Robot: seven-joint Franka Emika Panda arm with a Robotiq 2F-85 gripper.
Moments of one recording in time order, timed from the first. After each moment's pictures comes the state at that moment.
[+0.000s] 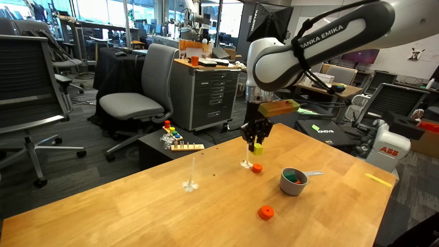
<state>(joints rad) 0.12 0.93 0.00 -1.26 -0.04 2.03 0.28</state>
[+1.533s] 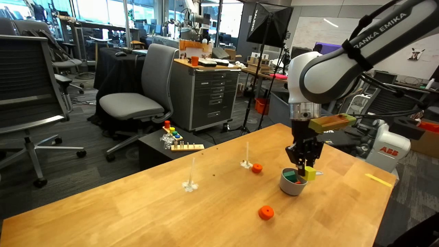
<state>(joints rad) 0.06 0.61 -0.02 -1.86 0.01 2.11 0.28</state>
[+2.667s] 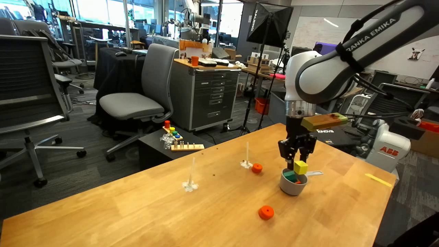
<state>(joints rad) 0.06 0.65 -0.03 -1.81 0.01 2.17 0.30</state>
